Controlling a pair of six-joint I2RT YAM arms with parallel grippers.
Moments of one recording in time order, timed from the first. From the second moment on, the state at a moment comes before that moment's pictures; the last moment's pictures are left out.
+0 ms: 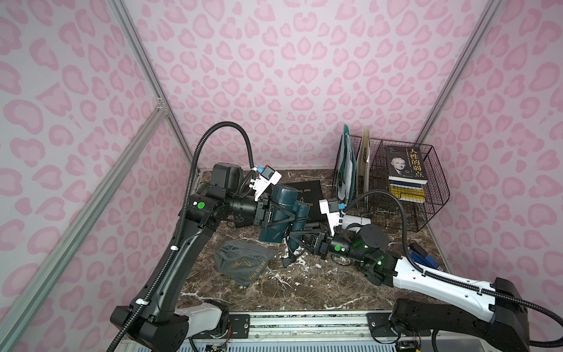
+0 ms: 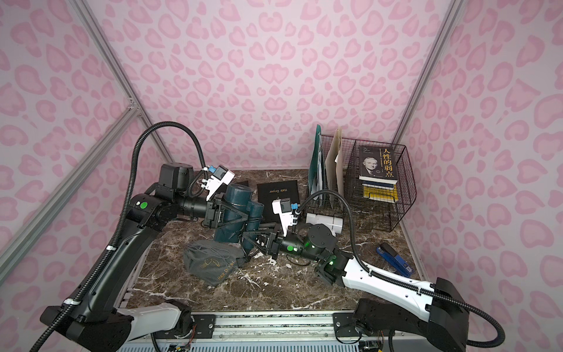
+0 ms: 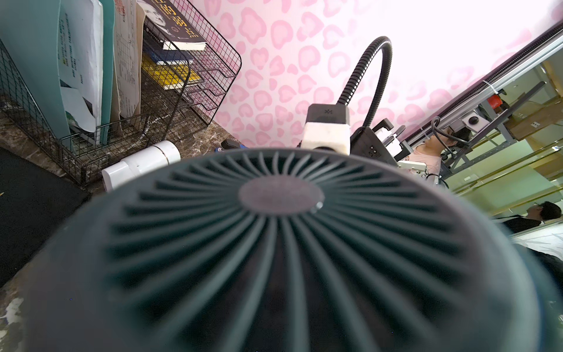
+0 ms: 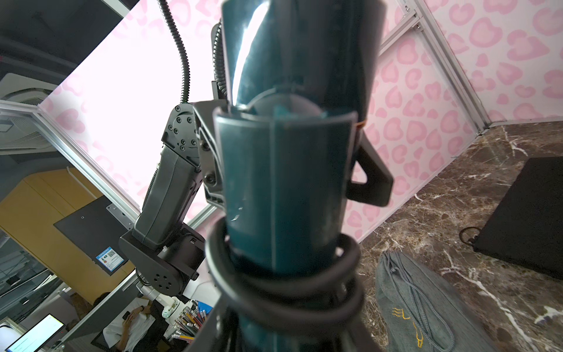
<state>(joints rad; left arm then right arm) -0.37 1.26 1.52 -0.95 1.13 -0.04 0.99 1.12 0.75 0.58 -0.35 0.81</state>
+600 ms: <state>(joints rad) -0.37 1.28 1.69 -1.07 1.02 0.05 0.95 1.10 0.68 0.68 -0.34 0.88</state>
